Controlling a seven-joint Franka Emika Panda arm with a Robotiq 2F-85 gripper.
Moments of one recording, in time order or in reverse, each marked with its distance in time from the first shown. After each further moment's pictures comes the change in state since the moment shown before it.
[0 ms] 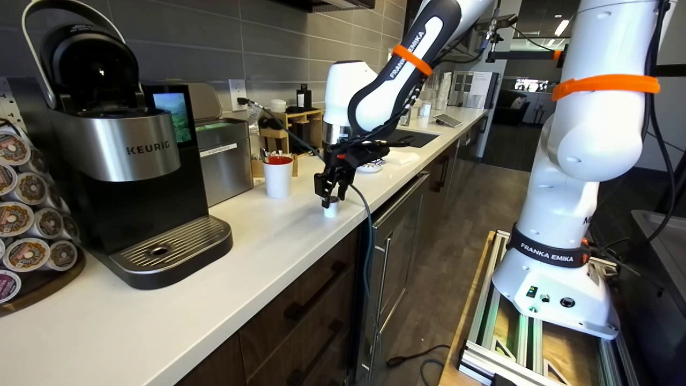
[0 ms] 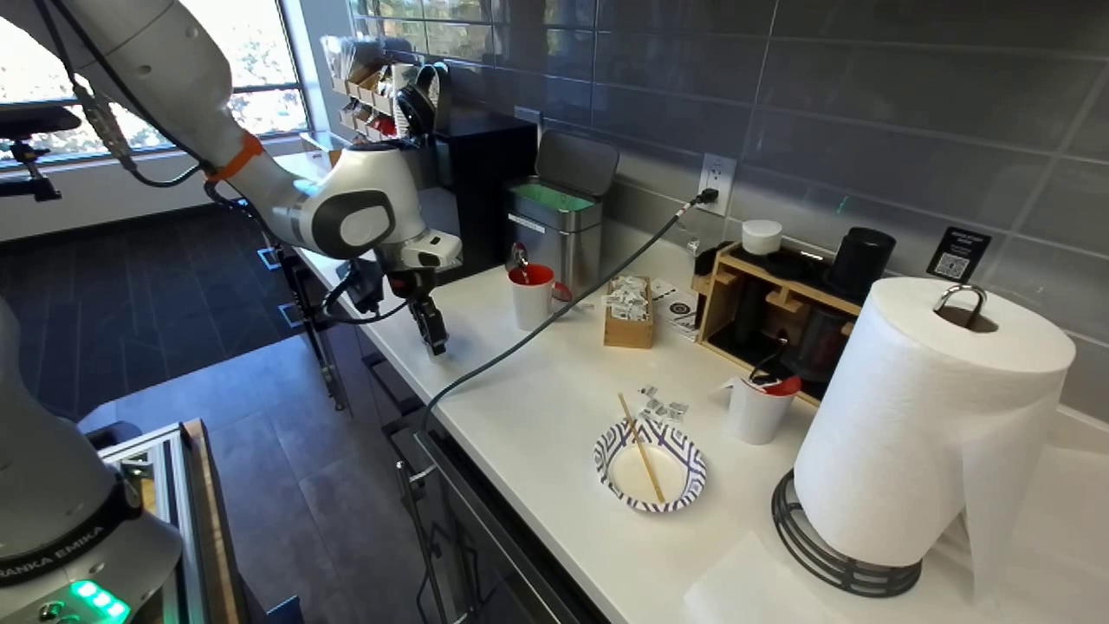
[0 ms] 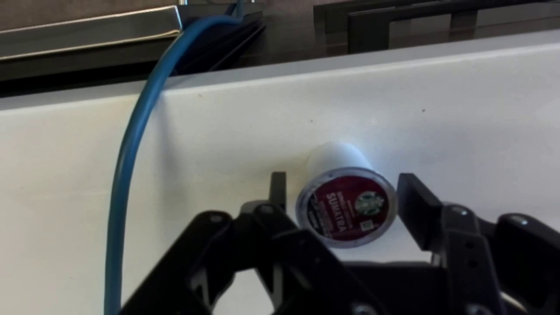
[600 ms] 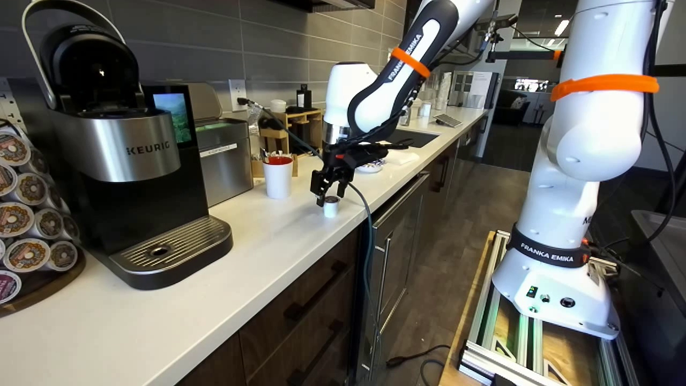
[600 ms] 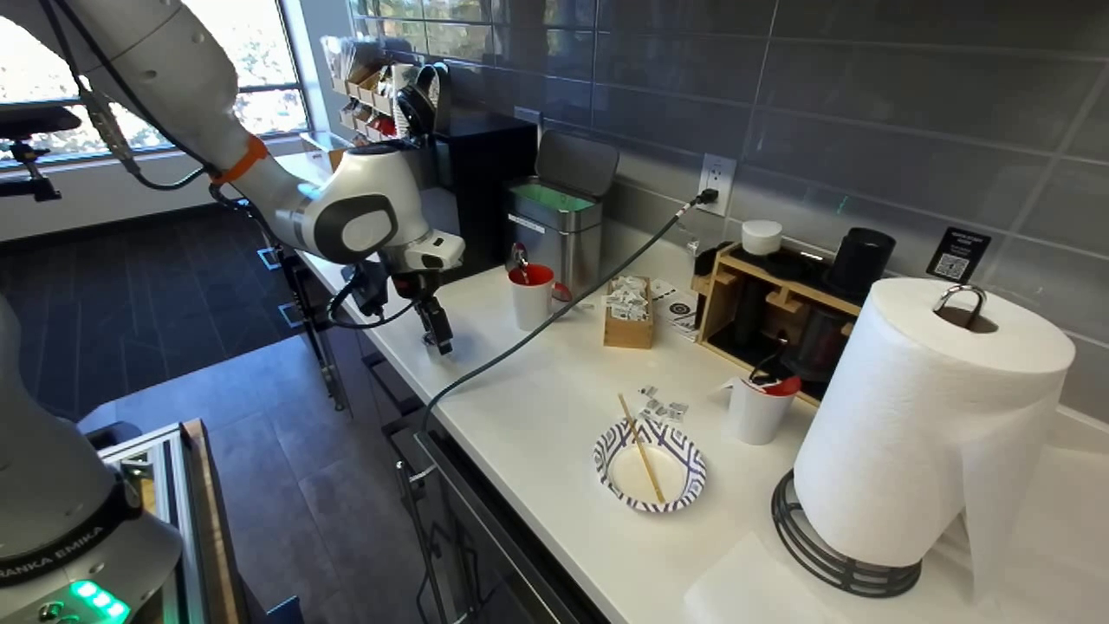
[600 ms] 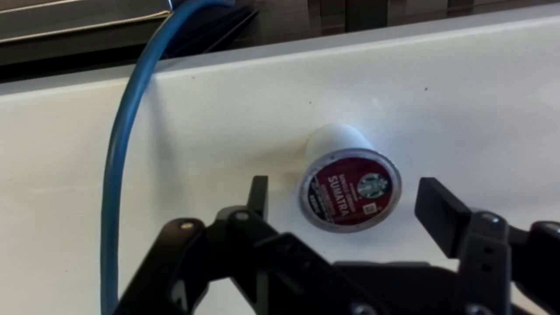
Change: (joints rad) arm -0.011 0.014 0.000 0.000 0.013 0.053 -0.006
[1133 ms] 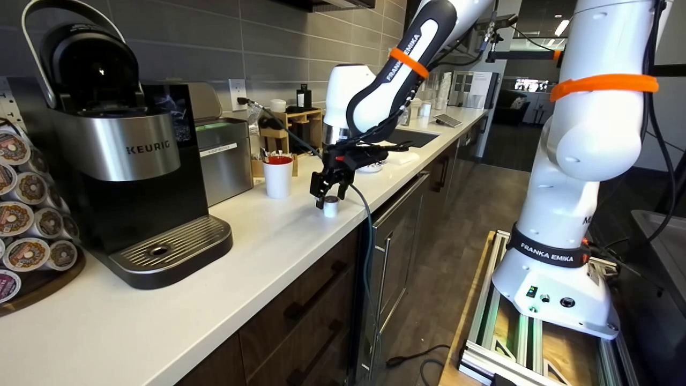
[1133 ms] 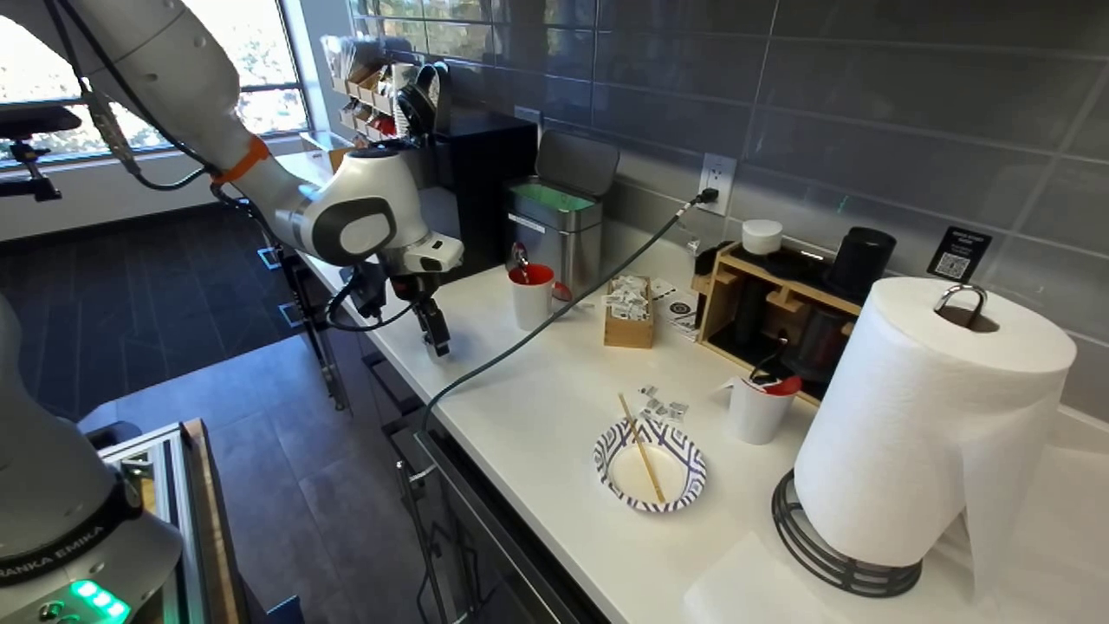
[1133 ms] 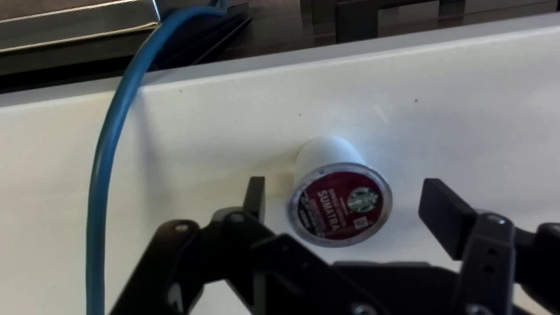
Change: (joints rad) arm -0.002 0.008 0.012 -0.004 0.036 0.003 -0.019
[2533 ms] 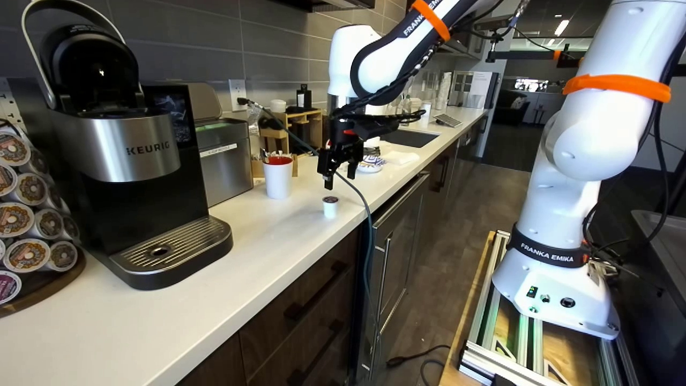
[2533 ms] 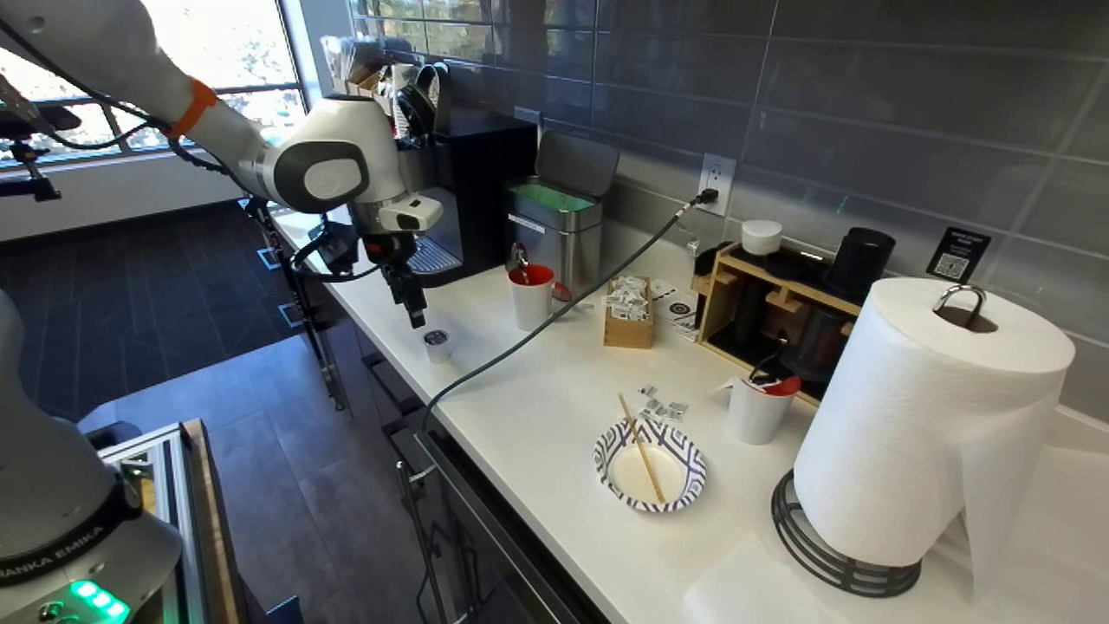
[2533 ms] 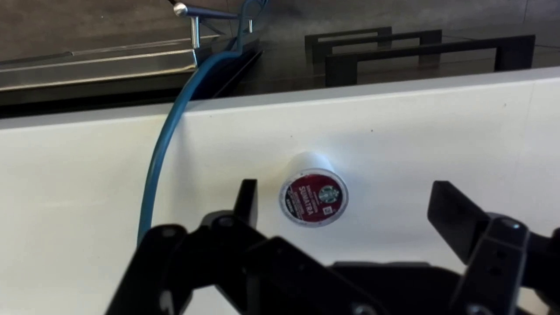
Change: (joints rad) arm -0.035 -0.213 0.082 -0.010 0.075 -0.269 -0.069
